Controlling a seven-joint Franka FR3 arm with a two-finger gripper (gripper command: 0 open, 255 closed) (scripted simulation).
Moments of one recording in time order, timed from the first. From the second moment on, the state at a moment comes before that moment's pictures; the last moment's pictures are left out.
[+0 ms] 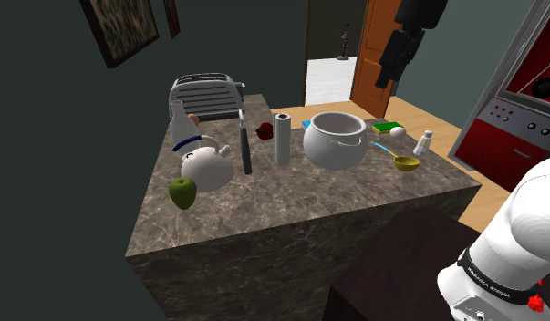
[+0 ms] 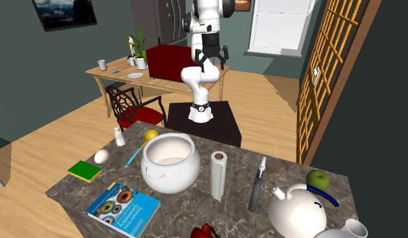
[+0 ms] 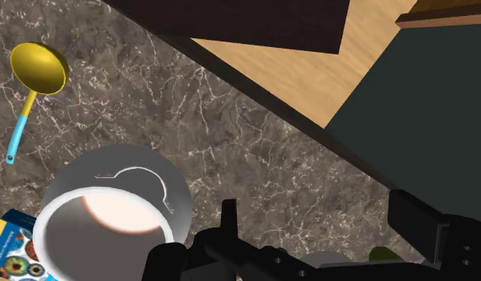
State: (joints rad) arm -0.01 -0.78 0.04 -2.28 0.11 1.63 -0.13
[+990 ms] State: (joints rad) arm -0.04 -0.40 0.05 -2.25 0.12 2.04 -0.12
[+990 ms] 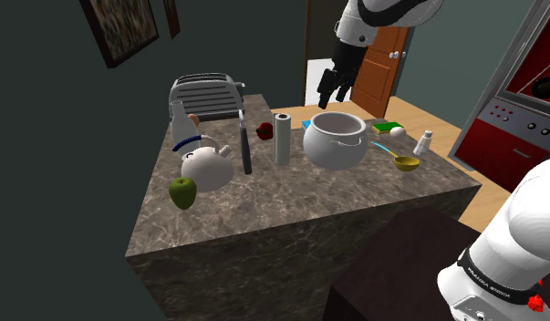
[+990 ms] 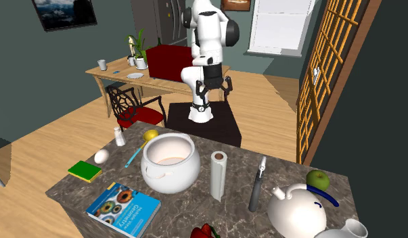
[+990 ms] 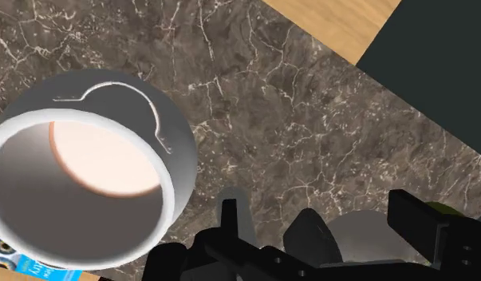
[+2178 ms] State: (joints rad) arm -0.05 0.19 0.05 -1.89 0.11 2.32 -0.09
